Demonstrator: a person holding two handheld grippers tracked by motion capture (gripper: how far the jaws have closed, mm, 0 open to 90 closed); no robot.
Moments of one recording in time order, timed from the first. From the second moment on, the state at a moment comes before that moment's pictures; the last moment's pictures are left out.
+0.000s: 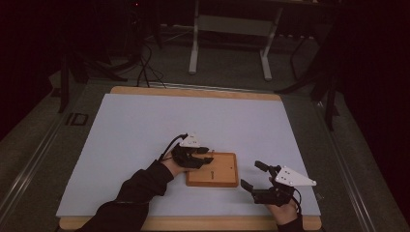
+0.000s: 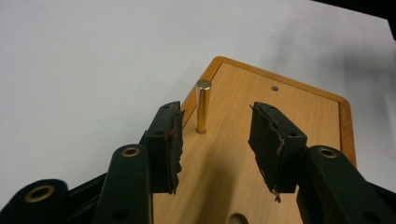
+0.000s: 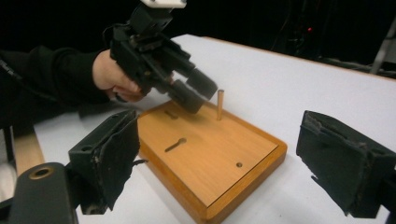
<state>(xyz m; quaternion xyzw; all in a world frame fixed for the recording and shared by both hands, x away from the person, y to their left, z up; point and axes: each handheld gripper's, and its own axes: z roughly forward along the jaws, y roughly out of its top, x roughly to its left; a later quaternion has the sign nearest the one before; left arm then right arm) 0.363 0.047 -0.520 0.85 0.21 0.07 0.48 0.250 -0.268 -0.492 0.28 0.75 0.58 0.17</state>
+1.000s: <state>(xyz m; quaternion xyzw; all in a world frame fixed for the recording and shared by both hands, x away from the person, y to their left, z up) 0.373 0.023 -0.518 0.87 0.23 0.08 0.43 0.250 -0.267 -0.495 0.27 0.77 0.56 0.16</state>
